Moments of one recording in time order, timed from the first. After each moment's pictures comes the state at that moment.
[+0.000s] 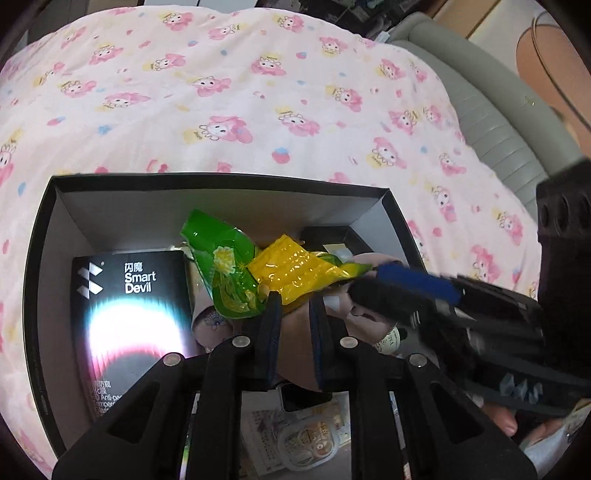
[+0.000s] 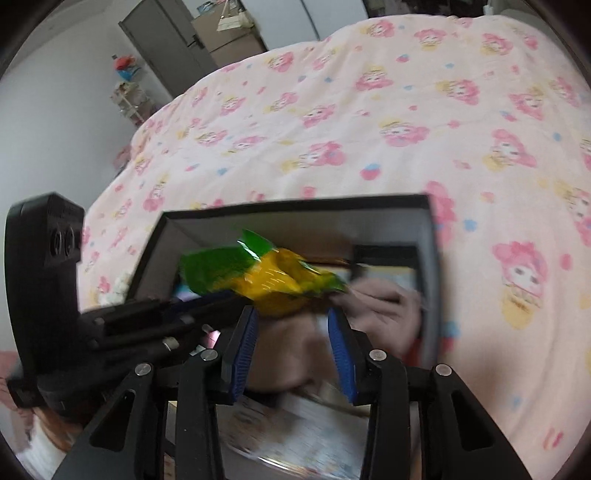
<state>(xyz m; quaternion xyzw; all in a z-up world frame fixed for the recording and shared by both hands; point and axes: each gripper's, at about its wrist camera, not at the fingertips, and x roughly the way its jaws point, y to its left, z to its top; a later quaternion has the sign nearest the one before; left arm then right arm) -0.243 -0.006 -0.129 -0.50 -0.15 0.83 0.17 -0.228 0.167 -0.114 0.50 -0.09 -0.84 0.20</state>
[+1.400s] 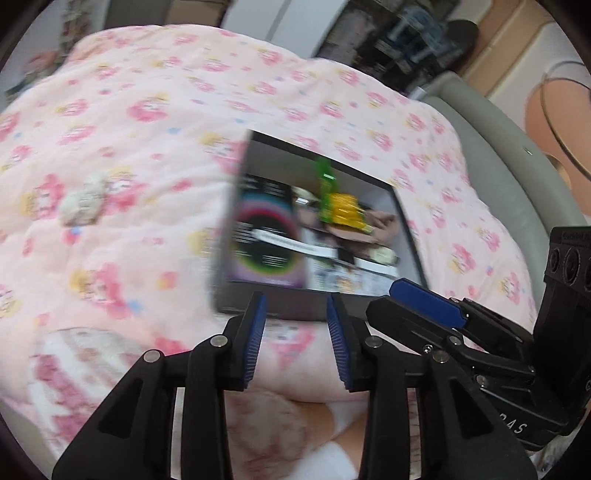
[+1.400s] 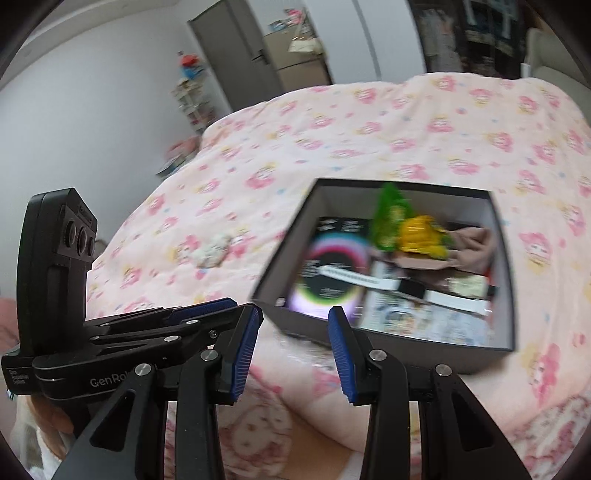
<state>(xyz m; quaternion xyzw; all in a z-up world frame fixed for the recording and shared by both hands) -0.028 -0.103 -0.056 -0.45 -0.21 0.86 0.05 -0.028 0.063 -0.046 0.43 -0.04 -0.85 0.29</state>
